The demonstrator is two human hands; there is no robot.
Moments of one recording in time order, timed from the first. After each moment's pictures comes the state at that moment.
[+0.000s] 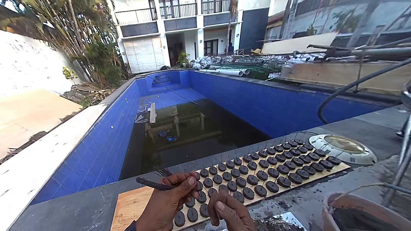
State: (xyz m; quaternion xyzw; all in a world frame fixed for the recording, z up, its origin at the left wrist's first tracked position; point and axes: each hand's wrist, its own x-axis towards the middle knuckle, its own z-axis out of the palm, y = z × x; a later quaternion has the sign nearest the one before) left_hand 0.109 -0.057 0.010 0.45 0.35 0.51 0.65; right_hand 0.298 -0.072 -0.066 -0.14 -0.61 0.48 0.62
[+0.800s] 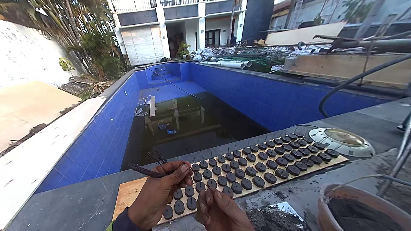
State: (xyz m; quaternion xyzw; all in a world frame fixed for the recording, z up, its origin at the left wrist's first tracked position) left_hand 0.096 -0.058 0.020 0.46 0.34 0.52 0.64; right_hand 0.281 -0.076 -0.087 0.04 -0.34 0.77 0.53
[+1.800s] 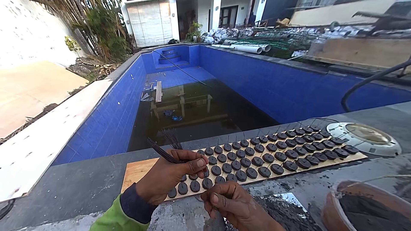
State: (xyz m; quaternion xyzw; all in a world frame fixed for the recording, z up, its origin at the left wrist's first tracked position) left_hand 0.087 -0.056 0.022 0.54 0.36 0.41 0.64; right_hand 0.304 -0.066 -0.089 -0.06 -0.51 0.75 0.42
